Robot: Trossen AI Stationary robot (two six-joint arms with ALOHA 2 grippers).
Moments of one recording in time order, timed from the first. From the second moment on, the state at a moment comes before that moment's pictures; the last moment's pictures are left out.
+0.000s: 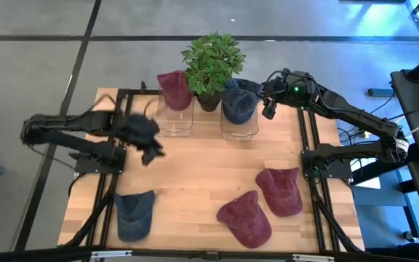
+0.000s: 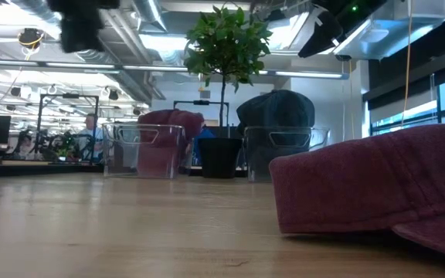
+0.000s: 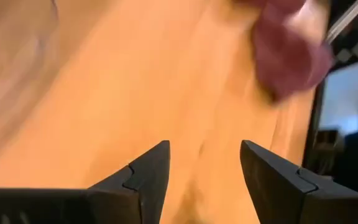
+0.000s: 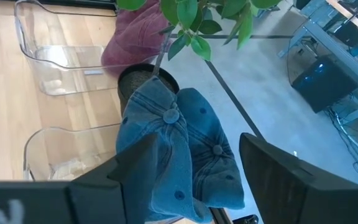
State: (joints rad) left arm 0.00 0.91 0.93 -0.86 0.09 -0.60; right arm -0.51 1.07 1.08 -0.49 0.16 -0.33
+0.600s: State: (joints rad) left arm -0.62 1.20 0.85 -1.07 0.10 -1.26; right arm -0.51 1.07 1.08 -0.49 0.10 -0.26
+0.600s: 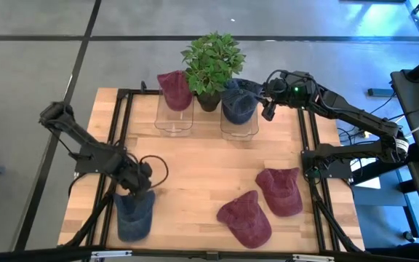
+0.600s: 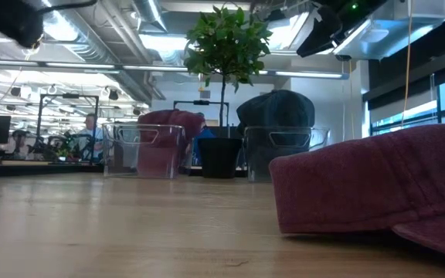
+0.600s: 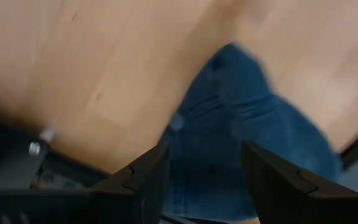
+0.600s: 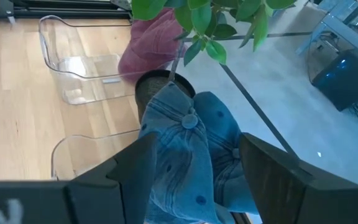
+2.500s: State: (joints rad) left arm -0.82 1.43 0.59 -0.65 0.10 -1.27; right arm -0.51 1.07 1.08 -0.49 0.10 -0.21
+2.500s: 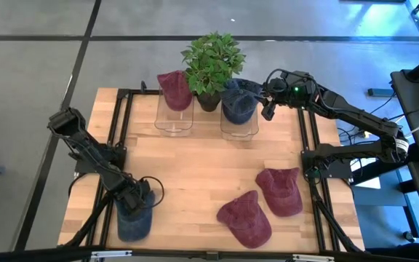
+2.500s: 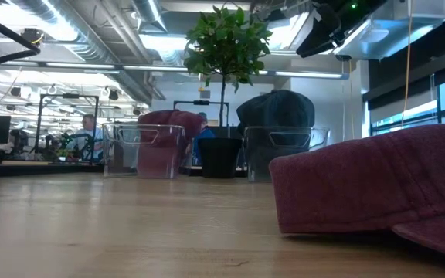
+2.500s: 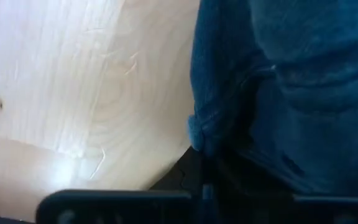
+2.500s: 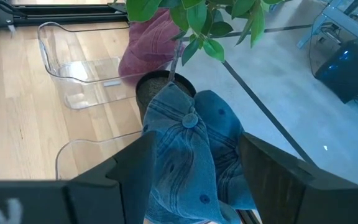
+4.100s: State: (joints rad) left arm -0.20 1.62 1.61 -0.99 -0.64 0.04; right arm -0.20 1.44 1.43 -0.48 -0.41 0.07
